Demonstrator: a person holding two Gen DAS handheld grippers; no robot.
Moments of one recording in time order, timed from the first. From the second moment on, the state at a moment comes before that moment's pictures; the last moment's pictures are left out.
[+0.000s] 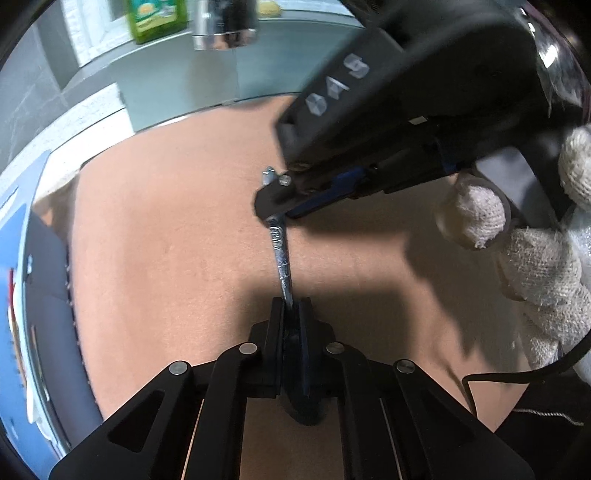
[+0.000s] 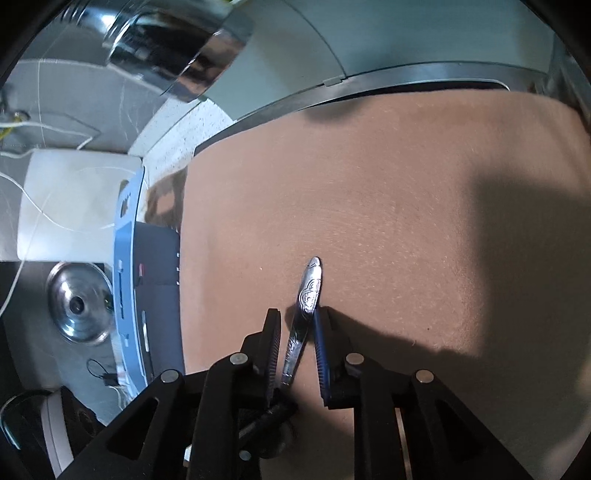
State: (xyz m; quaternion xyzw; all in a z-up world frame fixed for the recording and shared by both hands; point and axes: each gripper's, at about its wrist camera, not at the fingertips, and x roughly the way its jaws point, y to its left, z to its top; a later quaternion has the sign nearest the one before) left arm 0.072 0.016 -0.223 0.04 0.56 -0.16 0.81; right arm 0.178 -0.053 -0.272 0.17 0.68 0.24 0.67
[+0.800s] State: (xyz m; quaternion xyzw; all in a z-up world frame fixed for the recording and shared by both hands) left arm 0.022 0.027 -0.225 0.04 0.57 -0.16 0.81; right arm 0.180 -0.018 -0.262 0.04 0.70 0.19 0.69
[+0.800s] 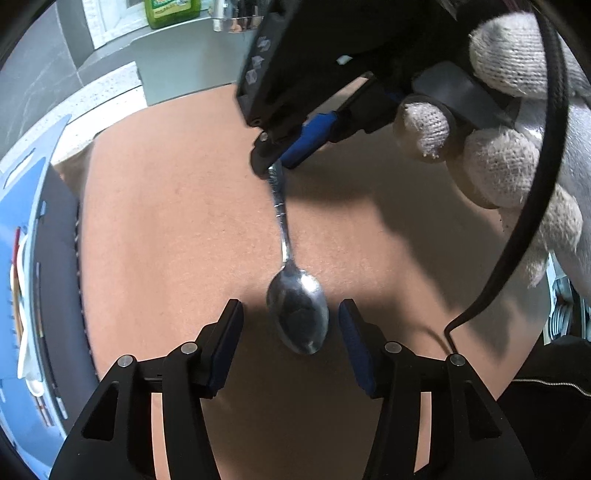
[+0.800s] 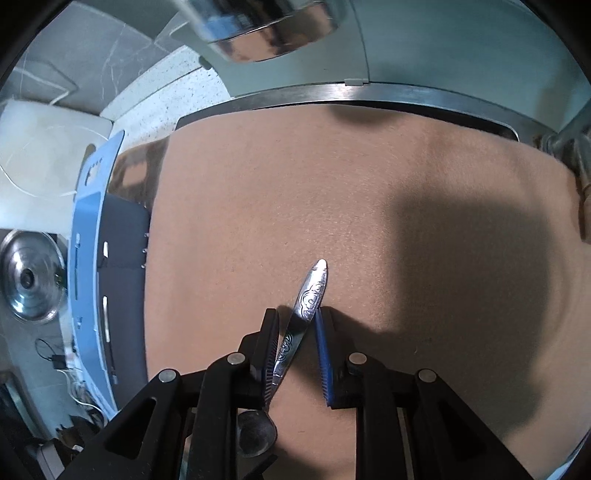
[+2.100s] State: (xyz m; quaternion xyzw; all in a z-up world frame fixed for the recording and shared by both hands) left arm -0.002 0.059 -0.208 0.06 0.52 -0.16 0.84; right arm 0.168 -0.036 -0.250 0.14 0.68 0.19 0.69
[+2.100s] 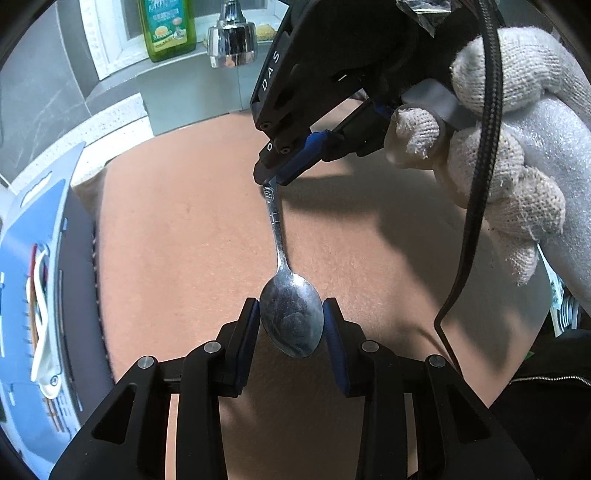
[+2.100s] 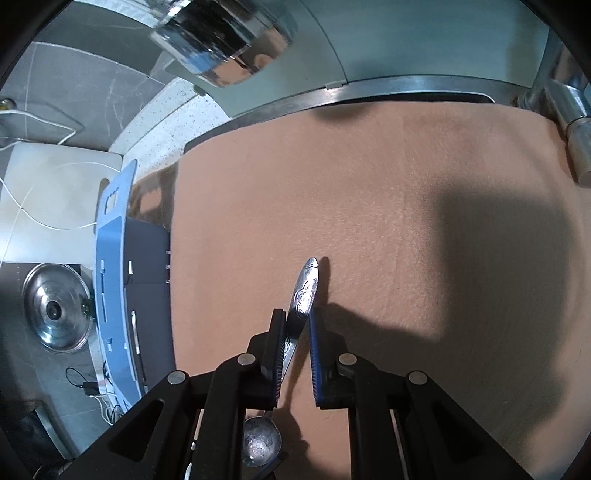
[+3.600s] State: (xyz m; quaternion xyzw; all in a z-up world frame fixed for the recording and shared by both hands) left arm -0.011 0.250 -0.203 -0.03 0.50 -0.06 0.86; right arm 0.164 0.196 -0.226 0.06 0.66 0.28 0.69
